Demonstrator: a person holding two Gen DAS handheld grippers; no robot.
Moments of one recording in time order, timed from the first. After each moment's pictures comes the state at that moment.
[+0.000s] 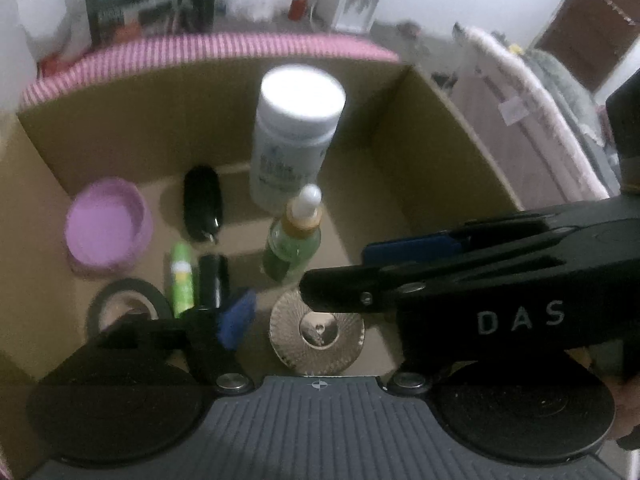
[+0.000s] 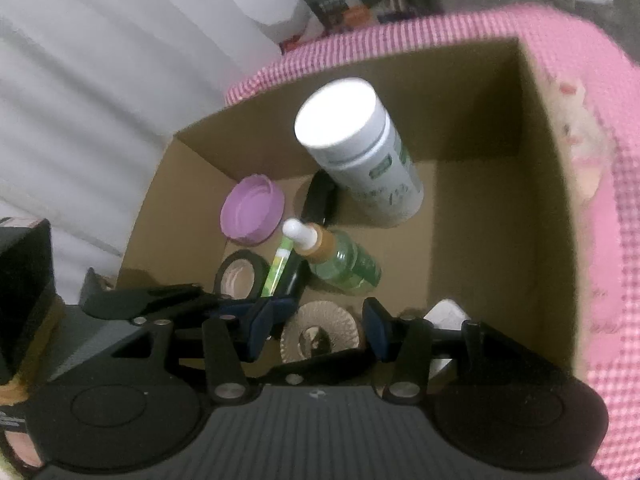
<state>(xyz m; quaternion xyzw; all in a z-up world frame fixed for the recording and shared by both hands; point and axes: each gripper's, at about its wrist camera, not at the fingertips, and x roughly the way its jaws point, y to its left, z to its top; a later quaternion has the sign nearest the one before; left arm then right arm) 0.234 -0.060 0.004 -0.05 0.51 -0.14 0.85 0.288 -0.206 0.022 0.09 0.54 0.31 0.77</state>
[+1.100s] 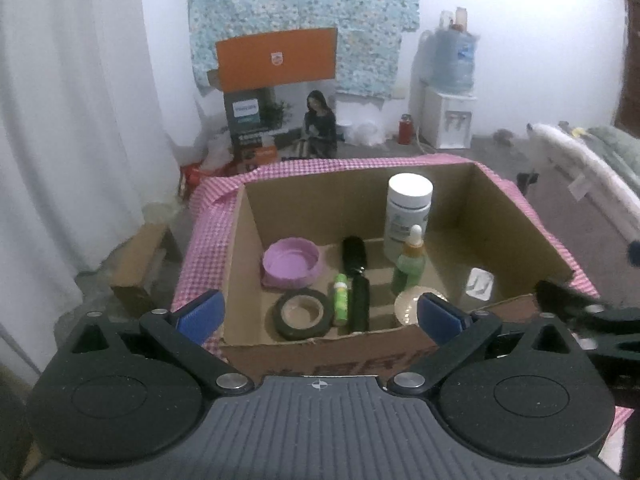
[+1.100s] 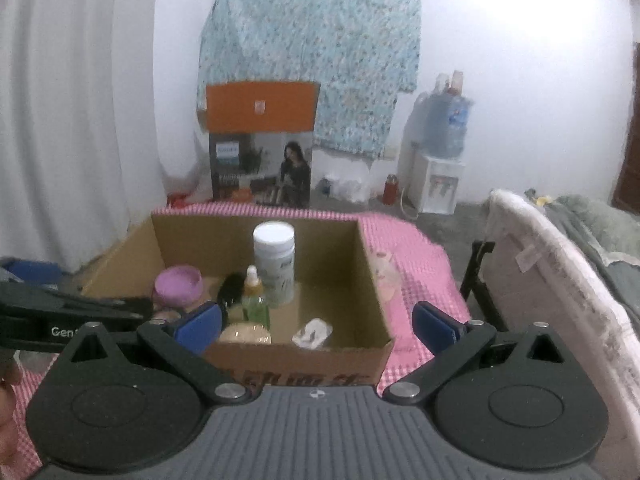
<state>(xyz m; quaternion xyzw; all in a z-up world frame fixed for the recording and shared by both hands) 0.099 -0.039 0.066 0.01 0.34 0.05 0.94 0.091 -0.210 0.095 -0.05 0.26 0.09 0.96</state>
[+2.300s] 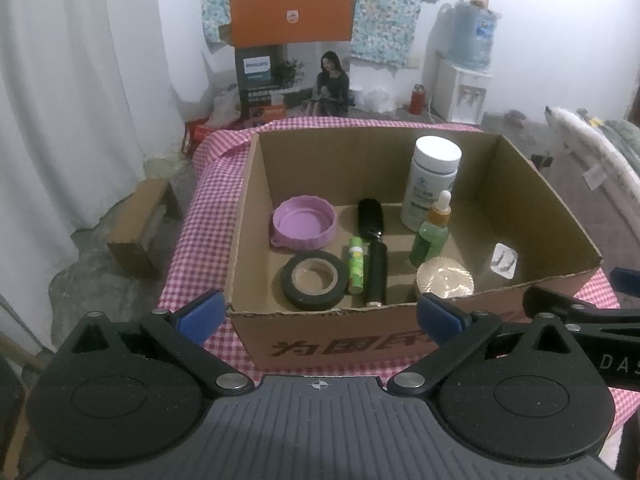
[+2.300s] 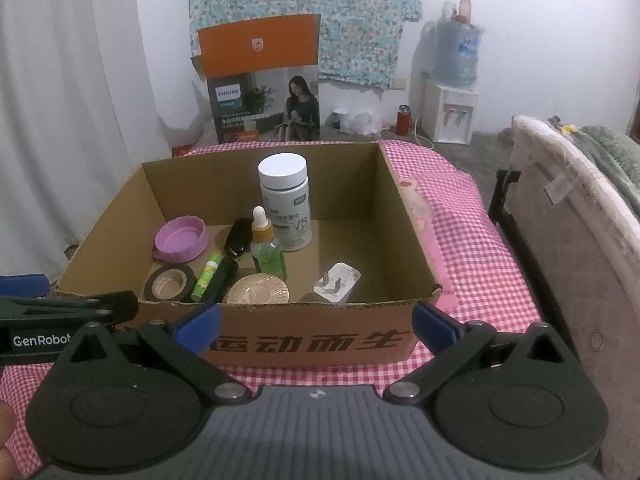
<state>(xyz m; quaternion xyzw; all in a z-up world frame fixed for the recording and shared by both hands) 0.106 -0.015 0.047 -0.01 0.39 0.06 0.92 0.119 -0.203 0.068 -0.01 0.36 0.10 0.93</state>
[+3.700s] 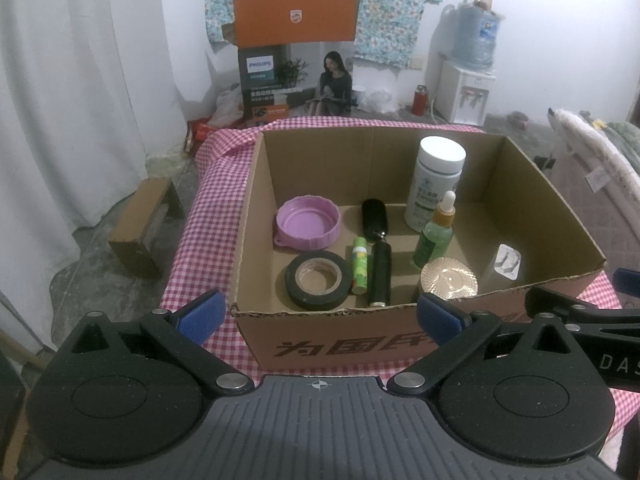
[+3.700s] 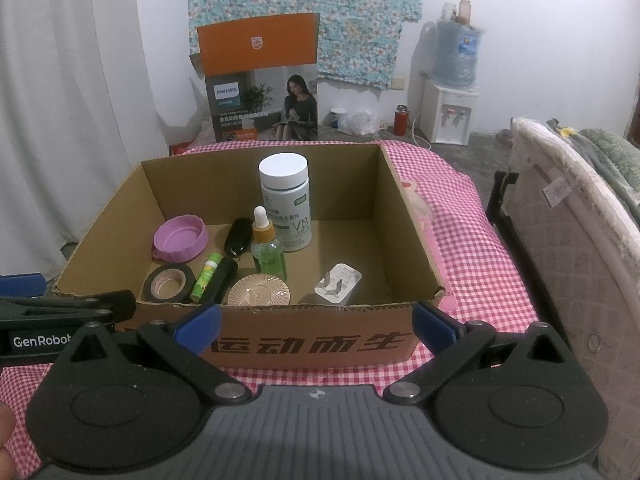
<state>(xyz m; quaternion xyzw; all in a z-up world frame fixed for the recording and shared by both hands) 0.106 -0.011 0.048 -0.02 0.39 0.06 0.92 0.121 -0.204 0.071 -0.02 0.36 0.10 0.93</state>
